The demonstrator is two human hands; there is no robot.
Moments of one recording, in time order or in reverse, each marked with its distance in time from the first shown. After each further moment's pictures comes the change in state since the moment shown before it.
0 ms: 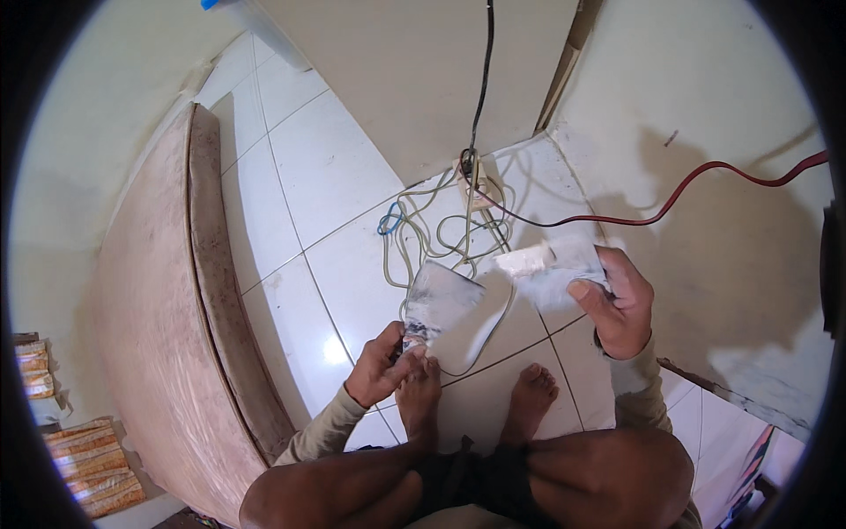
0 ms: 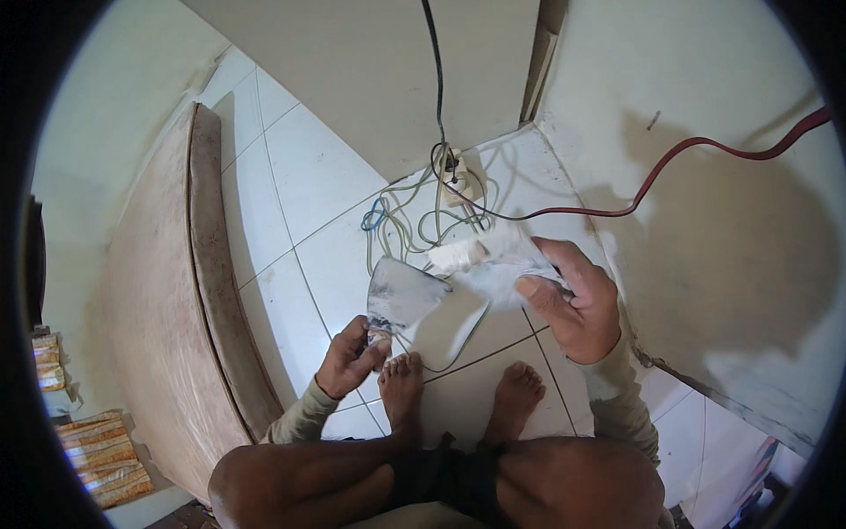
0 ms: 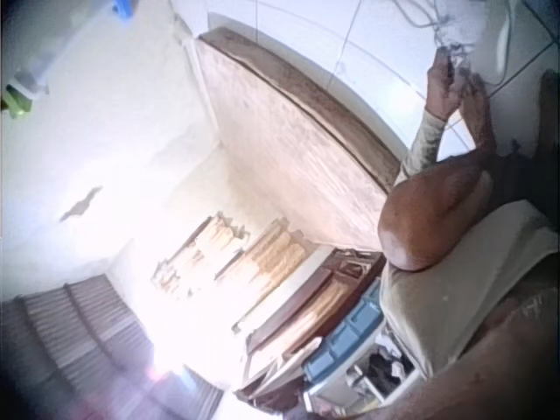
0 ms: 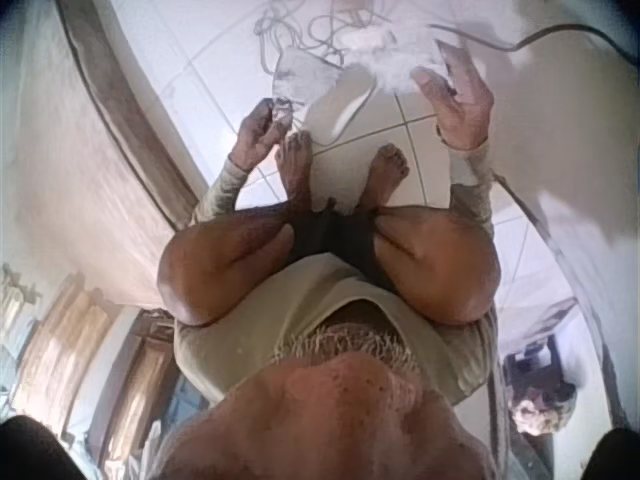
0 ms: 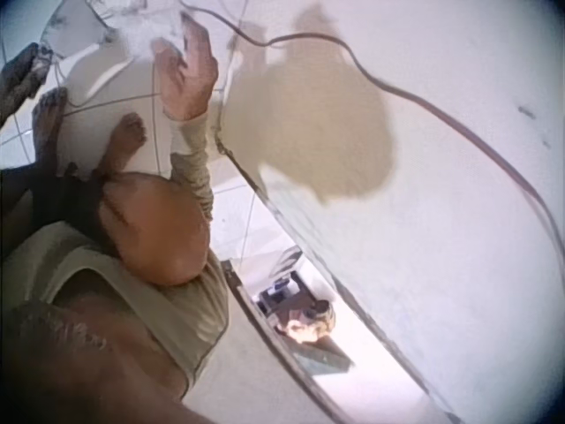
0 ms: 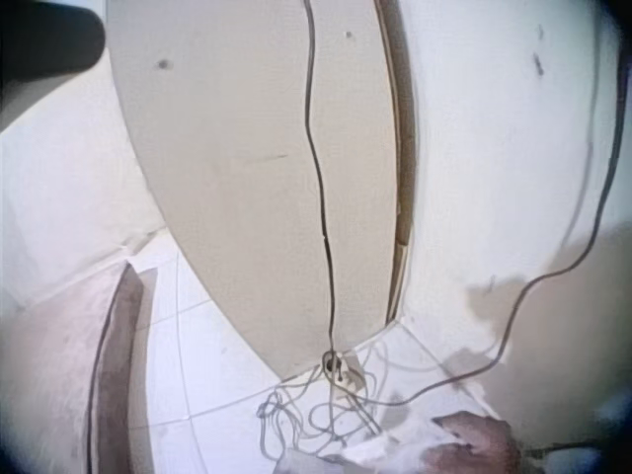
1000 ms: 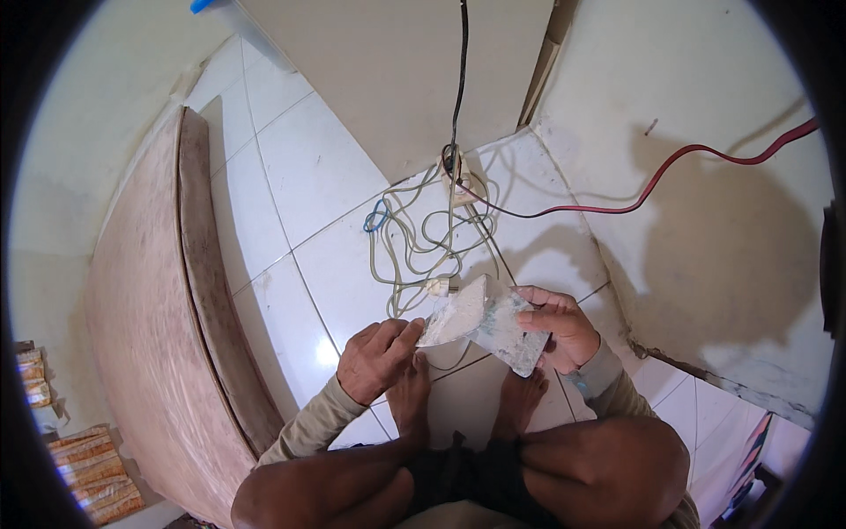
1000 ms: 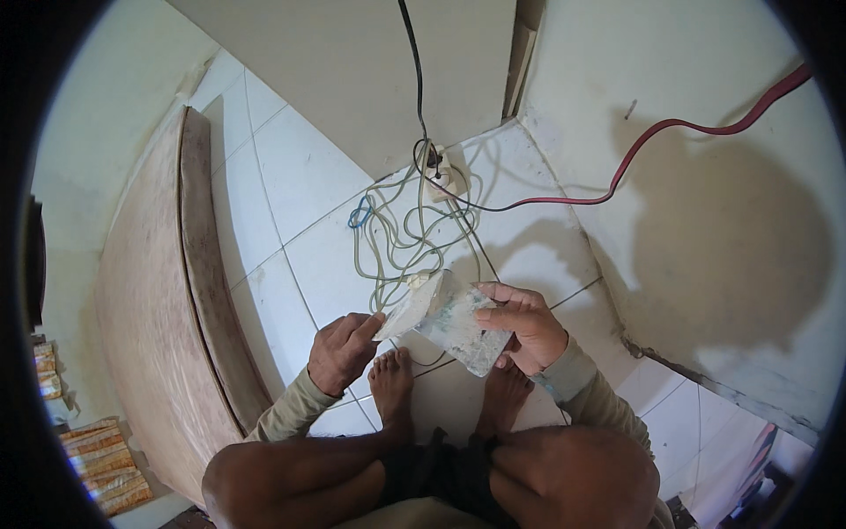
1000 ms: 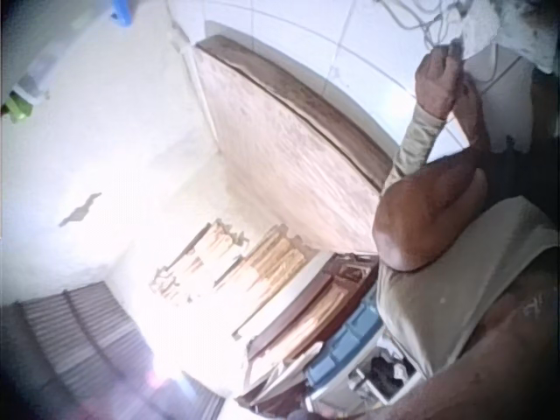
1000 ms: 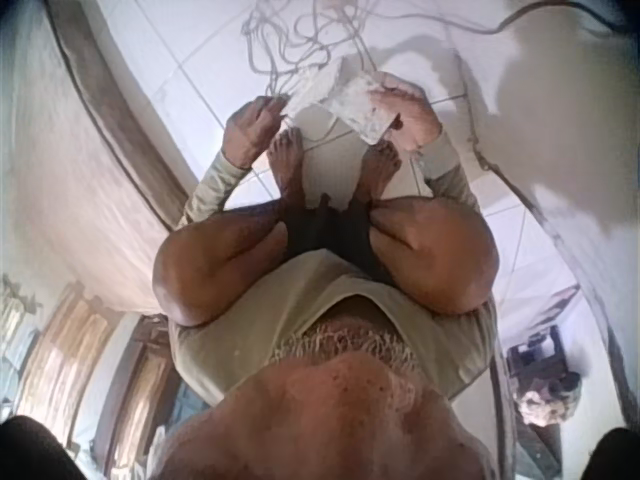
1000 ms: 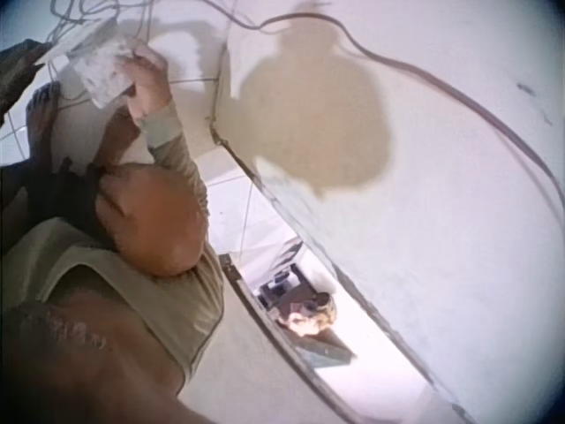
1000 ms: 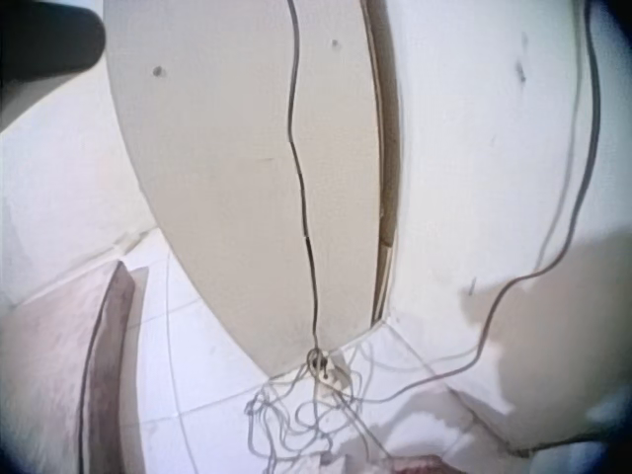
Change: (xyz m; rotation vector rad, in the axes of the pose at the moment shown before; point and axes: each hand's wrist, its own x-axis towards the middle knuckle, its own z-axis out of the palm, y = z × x) left_hand 0.007 0.017 0.003 0.929 0.094 0.648; right_hand -0.036 0.047 0.031 0.944 -0.092 0.772
